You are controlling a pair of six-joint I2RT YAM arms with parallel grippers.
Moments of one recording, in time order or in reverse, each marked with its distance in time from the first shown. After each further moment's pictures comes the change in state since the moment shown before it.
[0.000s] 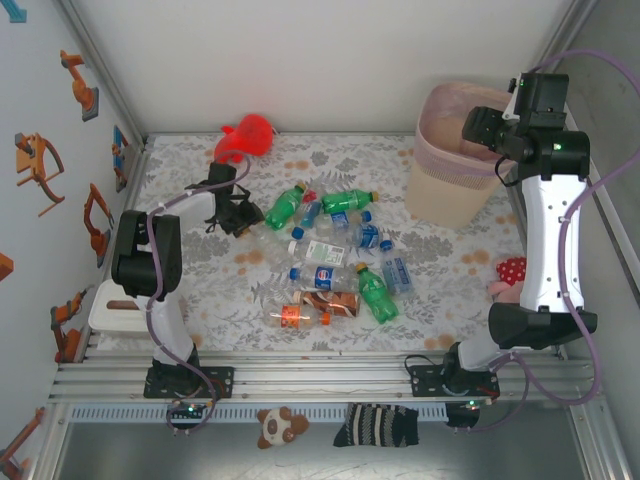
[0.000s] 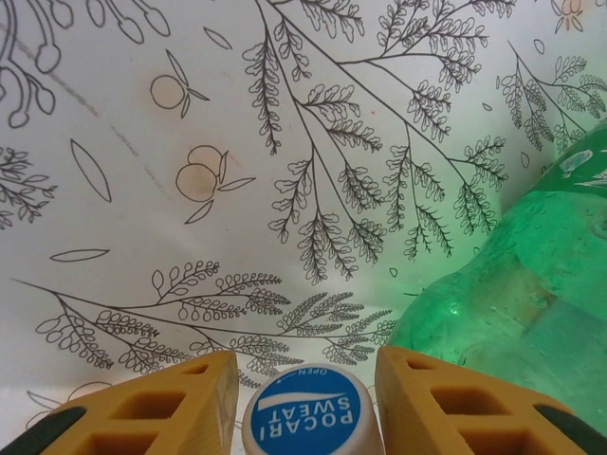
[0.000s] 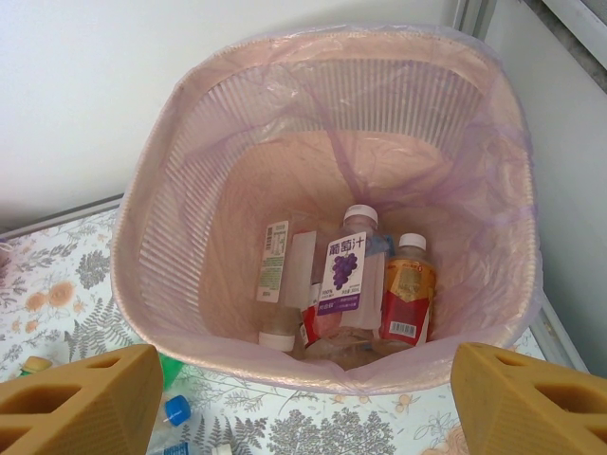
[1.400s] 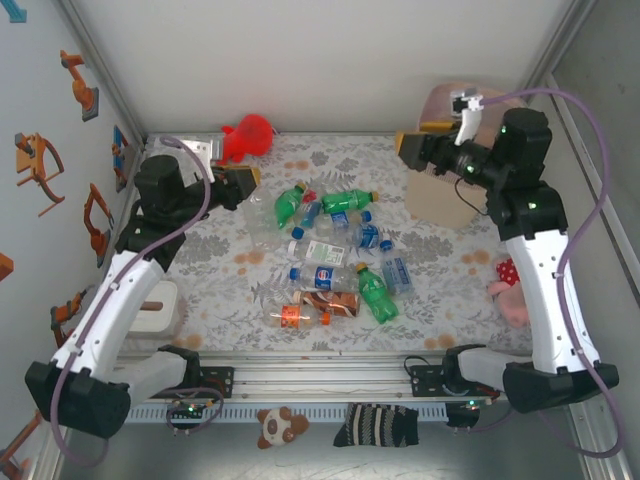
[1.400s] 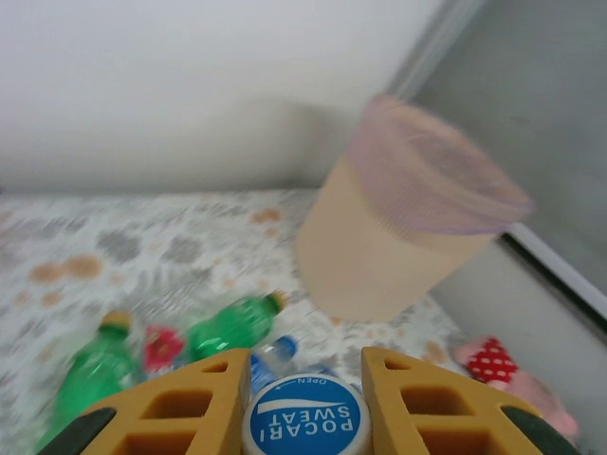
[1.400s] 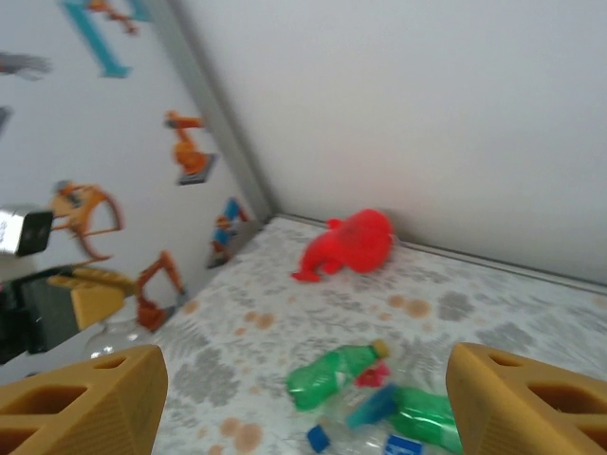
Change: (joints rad) left arm -0.089 -0.850 -0.182 0.336 0.256 0.306; right arm 0.213 -0.334 -0.509 0.632 -0.721 -0.020
